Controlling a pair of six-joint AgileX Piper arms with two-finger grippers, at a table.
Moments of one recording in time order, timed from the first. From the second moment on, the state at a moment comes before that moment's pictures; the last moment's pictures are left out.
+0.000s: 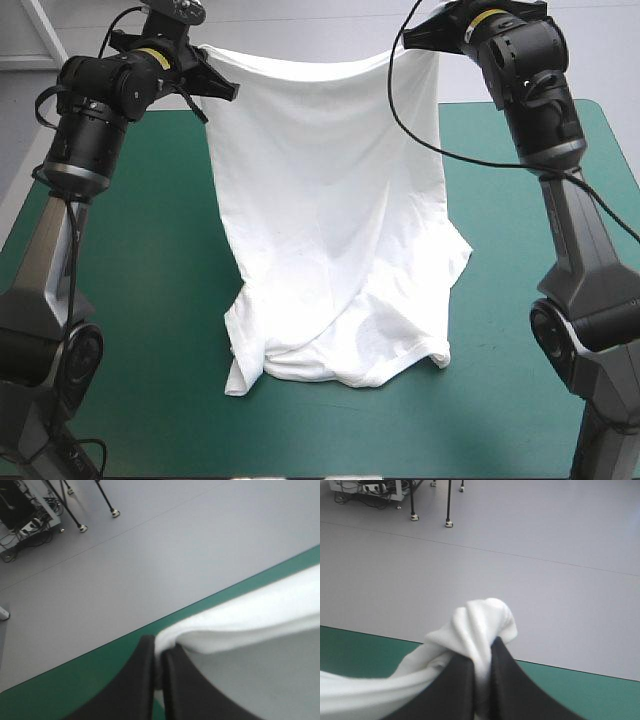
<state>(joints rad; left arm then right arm) -0.25 1.80 -2.17 0.07 0.85 0.27 0.32 1.95 -2.49 -0.32 0.91 0.13</state>
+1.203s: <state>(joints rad) -0.11 2.12 -2.32 0.03 0.97 0.12 0.21 2.26 -2.56 0.05 0.87 0.04</state>
